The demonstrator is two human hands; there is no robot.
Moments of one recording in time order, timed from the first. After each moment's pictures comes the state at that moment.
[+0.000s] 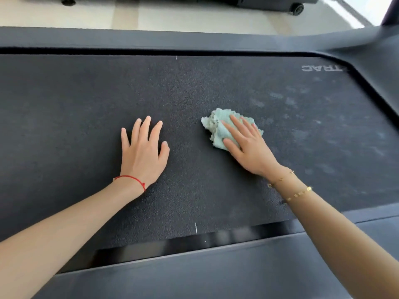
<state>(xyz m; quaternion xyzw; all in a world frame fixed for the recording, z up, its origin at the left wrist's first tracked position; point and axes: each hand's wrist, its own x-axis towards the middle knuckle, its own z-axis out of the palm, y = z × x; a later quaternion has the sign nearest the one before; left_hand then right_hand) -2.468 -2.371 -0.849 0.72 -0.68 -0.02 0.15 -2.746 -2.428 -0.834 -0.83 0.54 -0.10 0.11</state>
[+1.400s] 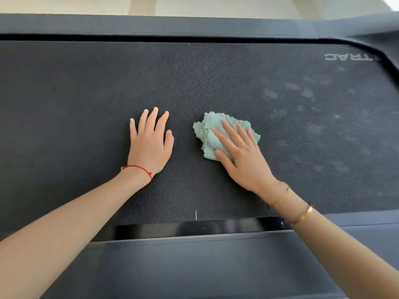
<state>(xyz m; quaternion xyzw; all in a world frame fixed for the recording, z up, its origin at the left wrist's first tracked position) -2.473 -2.362 -0.847 0.73 -0.66 -0.03 0.15 -2.724 -2.380 -0.835 -0.87 0.48 -0.10 0.10</state>
